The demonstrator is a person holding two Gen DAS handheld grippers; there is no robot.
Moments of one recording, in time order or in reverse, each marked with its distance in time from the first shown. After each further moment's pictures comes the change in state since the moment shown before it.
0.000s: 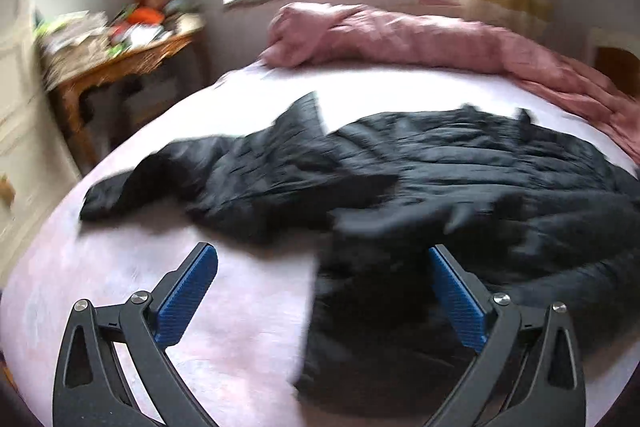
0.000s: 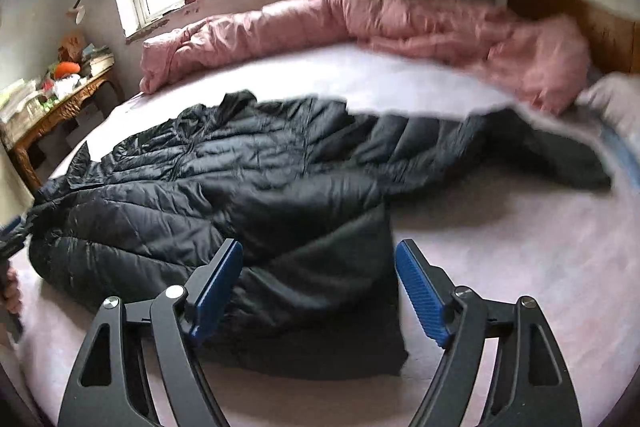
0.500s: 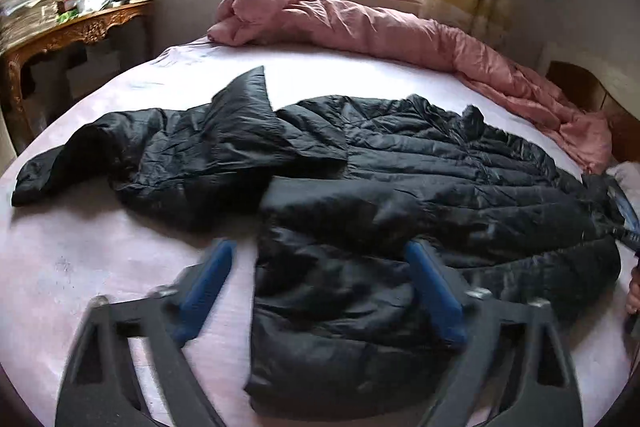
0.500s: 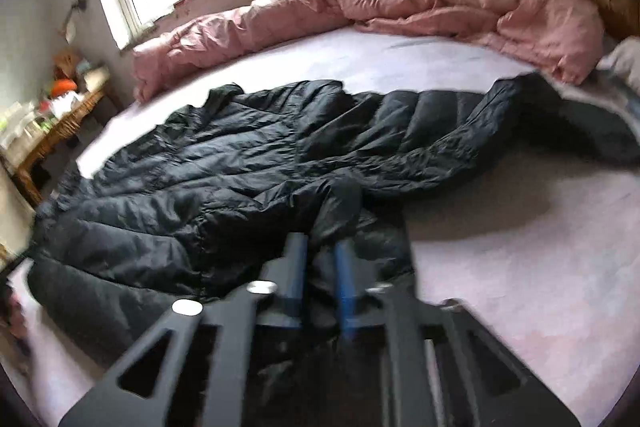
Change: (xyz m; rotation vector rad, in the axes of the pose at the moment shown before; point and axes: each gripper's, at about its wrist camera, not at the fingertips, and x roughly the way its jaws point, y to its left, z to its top) left arm 0.012 0.003 -0.006 -0.005 0.051 -0.290; right arm 0.055 -0.016 0.006 0.084 0.008 0.063
